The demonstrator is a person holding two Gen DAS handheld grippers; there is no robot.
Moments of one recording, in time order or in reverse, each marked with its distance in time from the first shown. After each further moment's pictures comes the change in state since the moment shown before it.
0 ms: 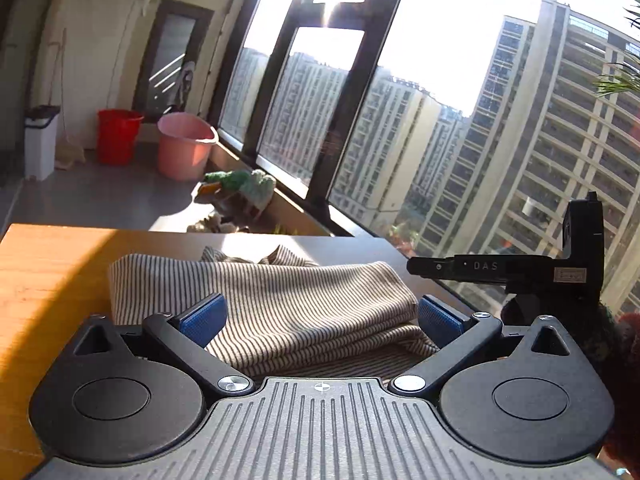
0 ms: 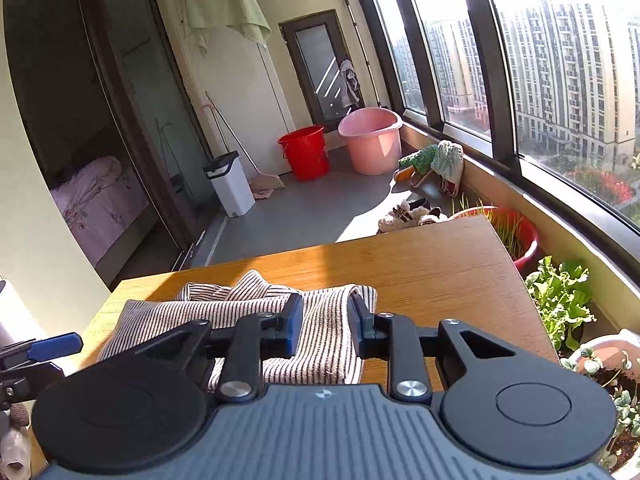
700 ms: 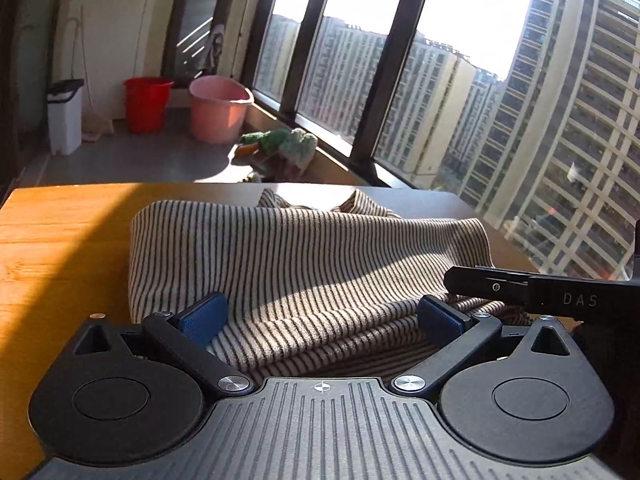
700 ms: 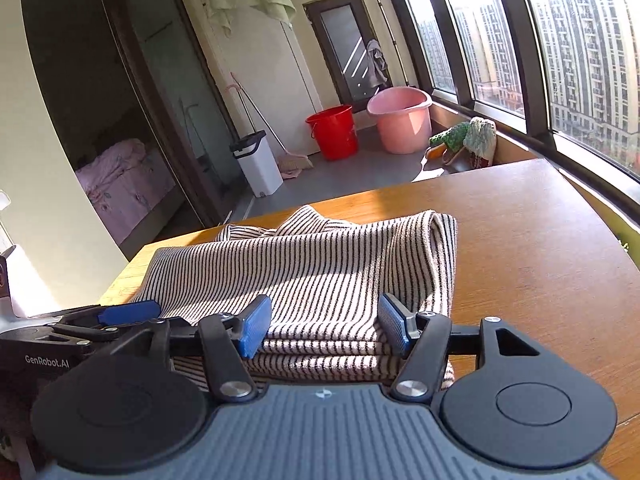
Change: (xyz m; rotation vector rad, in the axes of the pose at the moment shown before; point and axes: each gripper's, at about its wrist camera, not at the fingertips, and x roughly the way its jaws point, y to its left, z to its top) left arm 0.052 0.028 -0.012 0.048 0.109 0.074; right arm 0.030 0.026 -0.047 -0.003 0.050 0.043
